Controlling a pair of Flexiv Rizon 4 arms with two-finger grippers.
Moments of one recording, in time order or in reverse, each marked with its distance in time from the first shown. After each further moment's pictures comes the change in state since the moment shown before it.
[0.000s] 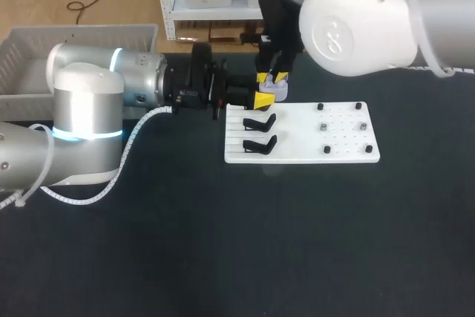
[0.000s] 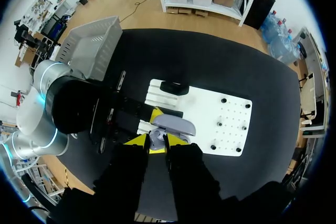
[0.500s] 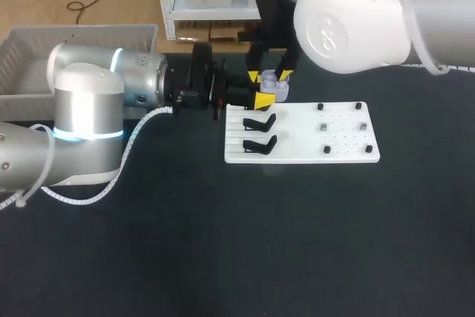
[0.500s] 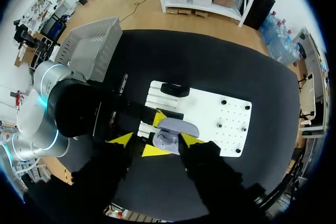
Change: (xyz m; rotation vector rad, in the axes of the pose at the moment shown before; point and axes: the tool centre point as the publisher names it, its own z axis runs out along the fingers) left arm 0.001 0.000 0.001 -0.001 0.001 -0.001; right arm -0.004 0.002 -0.002 0.008 -0.002 -0.001
